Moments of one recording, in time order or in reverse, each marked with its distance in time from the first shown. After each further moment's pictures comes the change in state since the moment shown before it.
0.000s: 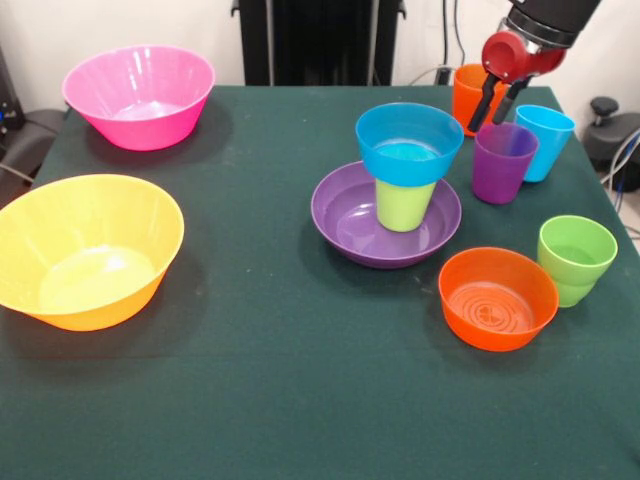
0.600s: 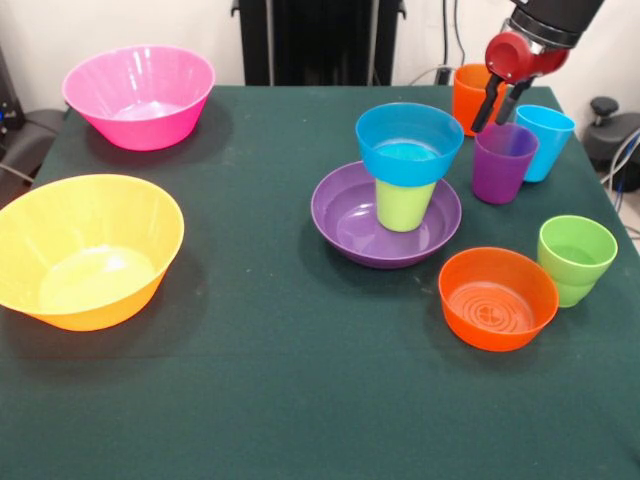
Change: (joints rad) arm 0.006 0.006 -0.005 0.000 0.006 0.002 0.000
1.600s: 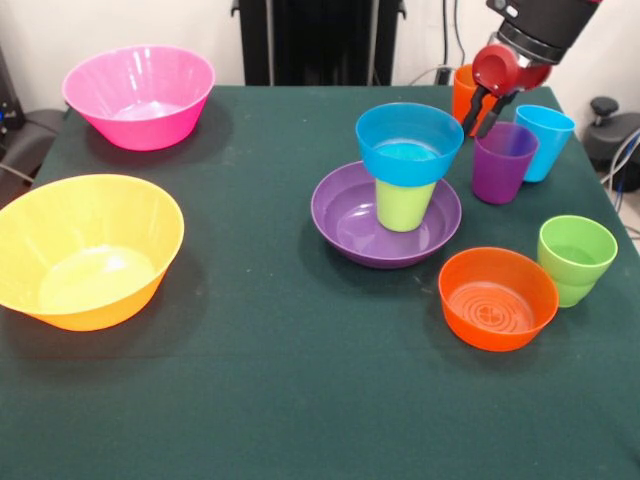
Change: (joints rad) arm 0.001 0.080 -0.041 0.000 0.020 0.060 0.000
